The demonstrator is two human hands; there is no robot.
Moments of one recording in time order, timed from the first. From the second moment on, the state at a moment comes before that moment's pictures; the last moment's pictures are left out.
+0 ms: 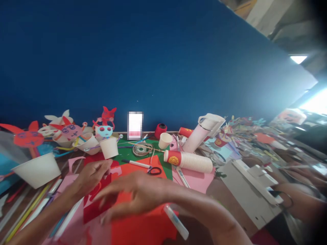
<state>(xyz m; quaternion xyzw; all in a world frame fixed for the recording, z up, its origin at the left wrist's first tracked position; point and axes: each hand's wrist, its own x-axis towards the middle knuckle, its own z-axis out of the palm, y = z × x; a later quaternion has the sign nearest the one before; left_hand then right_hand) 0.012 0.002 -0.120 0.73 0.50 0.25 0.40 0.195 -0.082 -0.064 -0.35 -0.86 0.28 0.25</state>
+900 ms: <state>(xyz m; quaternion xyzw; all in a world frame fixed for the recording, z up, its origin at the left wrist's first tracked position) 0.021 -0.006 -0.145 0.82 0.44 0.18 0.32 0.276 -0.044 -0.122 -0.64 -0.75 -0.04 0.16</state>
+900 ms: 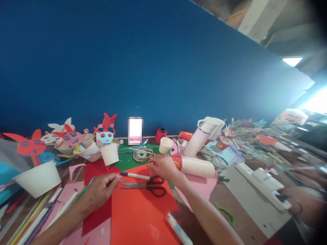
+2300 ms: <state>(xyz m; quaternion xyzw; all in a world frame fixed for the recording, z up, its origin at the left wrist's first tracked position) 0.016 -0.020 -0.145 0.85 0.29 0.32 0.32 0.221 -0.079 -0.110 -0.36 -0.89 -0.05 0.29</state>
